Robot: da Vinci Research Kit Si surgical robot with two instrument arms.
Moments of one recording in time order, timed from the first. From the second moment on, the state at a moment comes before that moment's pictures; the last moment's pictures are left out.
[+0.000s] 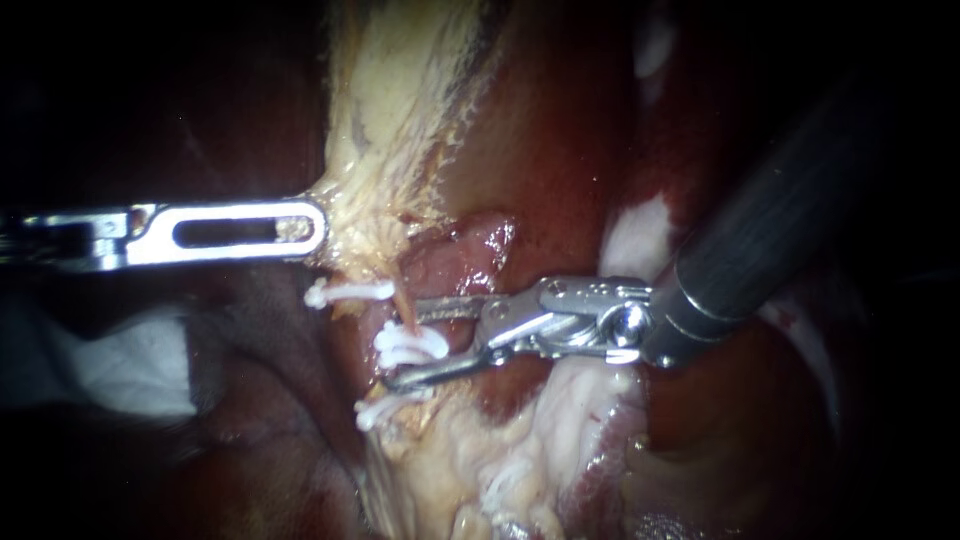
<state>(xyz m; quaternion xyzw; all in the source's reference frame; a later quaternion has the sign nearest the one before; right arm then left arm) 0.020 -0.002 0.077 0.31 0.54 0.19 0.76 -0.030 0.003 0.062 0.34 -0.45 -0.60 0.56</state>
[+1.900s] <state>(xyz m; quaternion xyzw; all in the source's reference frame) 0.002 0.002 0.064 0.24 0.57 0.12 0.77 -0.036 0.002 0.066 0.34 -0.46 -0.60 0.57</state>
